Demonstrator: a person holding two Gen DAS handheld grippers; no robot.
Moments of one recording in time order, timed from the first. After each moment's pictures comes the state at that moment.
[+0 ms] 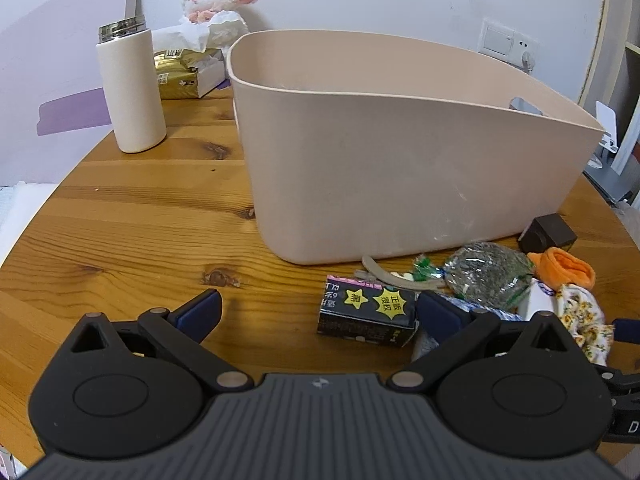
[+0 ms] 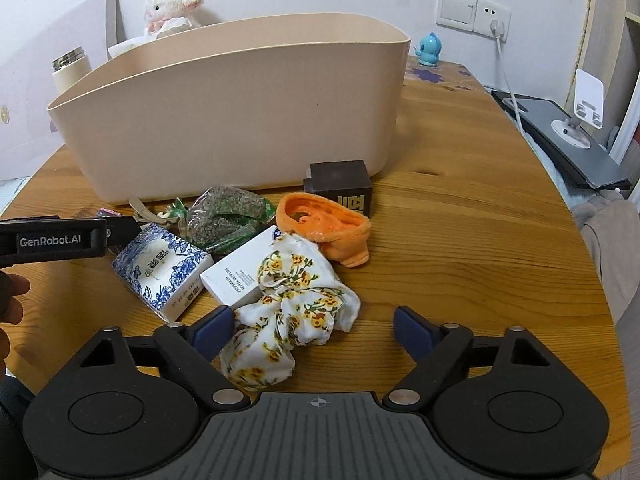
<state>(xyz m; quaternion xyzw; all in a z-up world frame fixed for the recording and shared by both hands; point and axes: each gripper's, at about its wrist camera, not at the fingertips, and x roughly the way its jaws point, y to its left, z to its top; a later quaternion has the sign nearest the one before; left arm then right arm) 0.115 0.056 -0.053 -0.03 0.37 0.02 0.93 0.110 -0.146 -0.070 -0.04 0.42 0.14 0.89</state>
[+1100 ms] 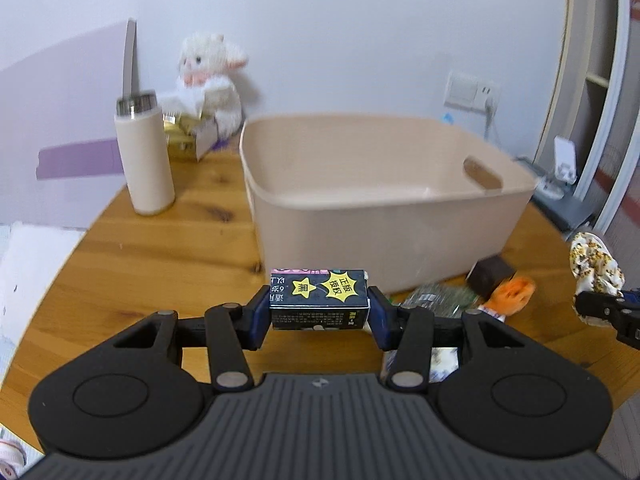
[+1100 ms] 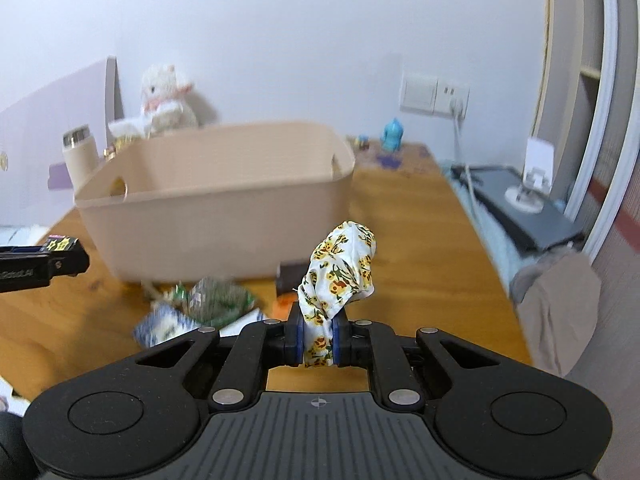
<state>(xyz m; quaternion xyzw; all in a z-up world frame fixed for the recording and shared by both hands) 0.069 0.065 0.016 -0.02 0.30 -0.01 0.95 0.075 -0.176 -0.001 -0.03 0.31 0.11 0.94</state>
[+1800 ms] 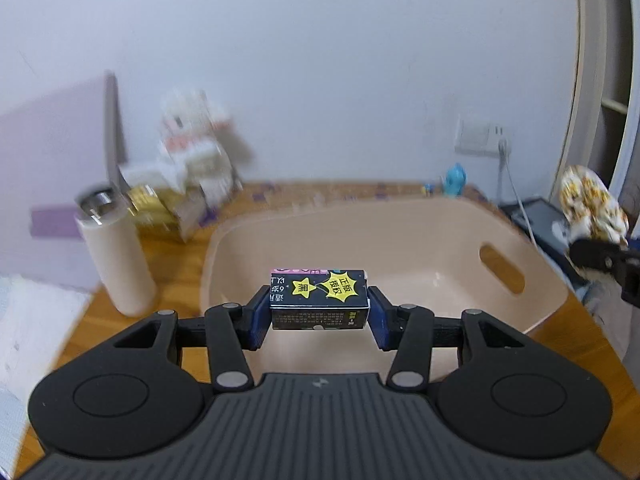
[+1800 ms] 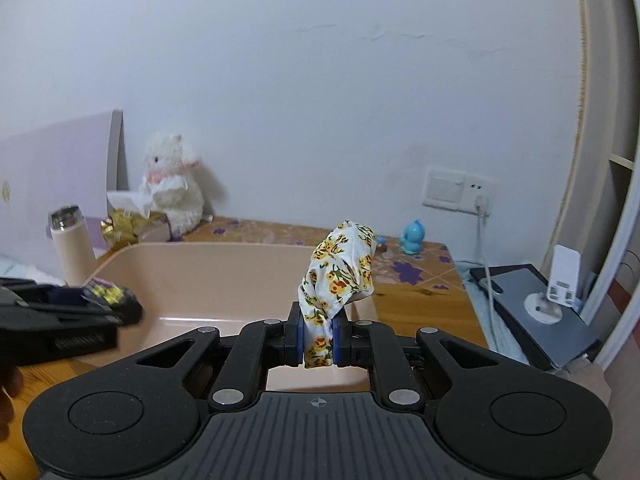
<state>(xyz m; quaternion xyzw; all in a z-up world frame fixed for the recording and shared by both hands) 0.174 0.042 0.053 -0.01 0.28 0.00 0.96 0.169 -0.120 0.057 -0.06 0.24 0.14 0.96</state>
